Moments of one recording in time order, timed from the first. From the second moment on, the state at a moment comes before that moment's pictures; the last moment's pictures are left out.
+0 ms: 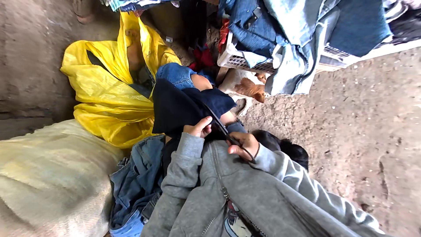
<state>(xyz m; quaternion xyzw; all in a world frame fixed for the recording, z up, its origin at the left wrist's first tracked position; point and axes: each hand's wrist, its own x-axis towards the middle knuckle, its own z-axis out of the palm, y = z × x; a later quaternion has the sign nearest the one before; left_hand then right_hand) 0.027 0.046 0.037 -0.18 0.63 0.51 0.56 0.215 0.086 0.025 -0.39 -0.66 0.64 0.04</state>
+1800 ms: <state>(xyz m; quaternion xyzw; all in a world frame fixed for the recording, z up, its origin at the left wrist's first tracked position) 0.040 0.023 0.006 0.09 0.42 0.79 0.44 0.199 0.088 0.044 -0.32 -0.56 0.76 0.10</state>
